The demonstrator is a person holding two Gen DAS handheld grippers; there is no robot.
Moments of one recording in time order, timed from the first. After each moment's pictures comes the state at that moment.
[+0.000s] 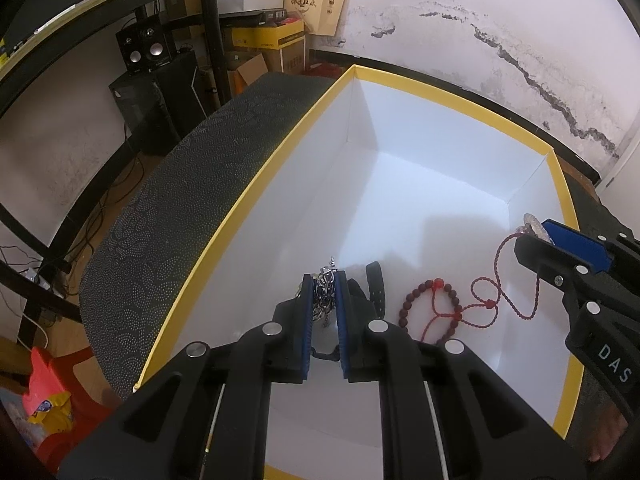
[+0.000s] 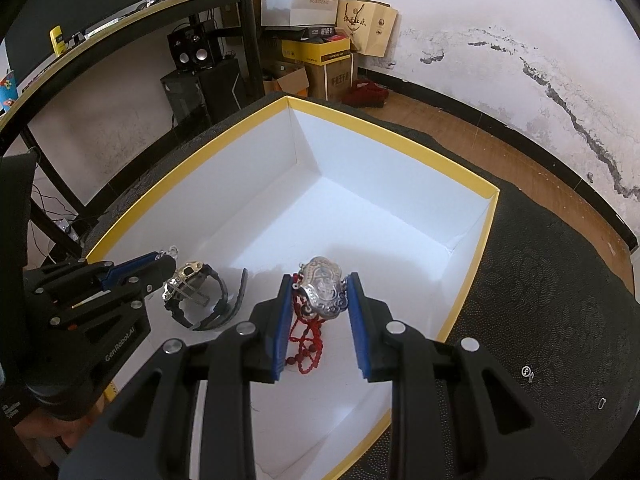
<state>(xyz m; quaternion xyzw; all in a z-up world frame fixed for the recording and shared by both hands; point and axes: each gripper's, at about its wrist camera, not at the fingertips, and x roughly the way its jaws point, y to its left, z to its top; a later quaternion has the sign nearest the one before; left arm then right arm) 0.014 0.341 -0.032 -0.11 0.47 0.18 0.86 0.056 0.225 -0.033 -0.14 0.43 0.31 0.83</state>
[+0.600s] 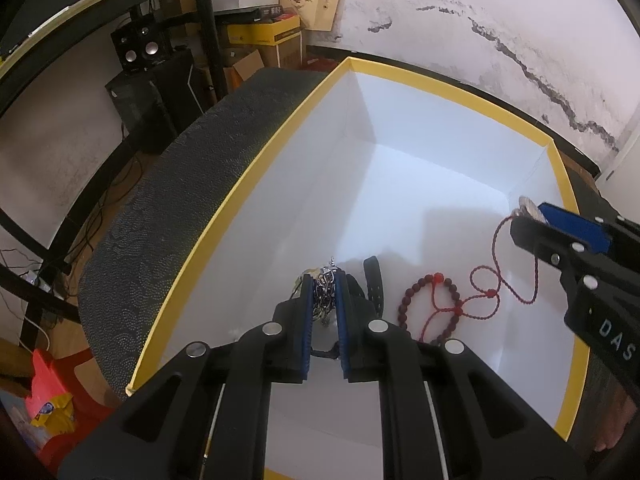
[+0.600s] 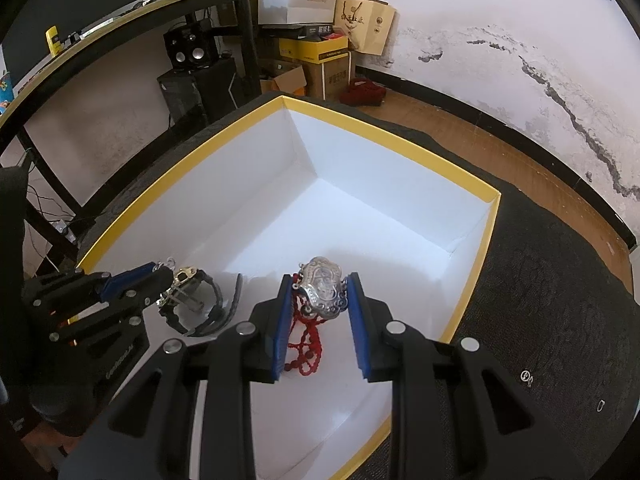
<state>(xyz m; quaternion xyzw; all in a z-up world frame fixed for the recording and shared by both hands) 0.017 0.338 -0.039 -0.10 0.48 0.18 0.85 0.062 0.225 -0.033 -0.14 0.43 0.31 0.84</state>
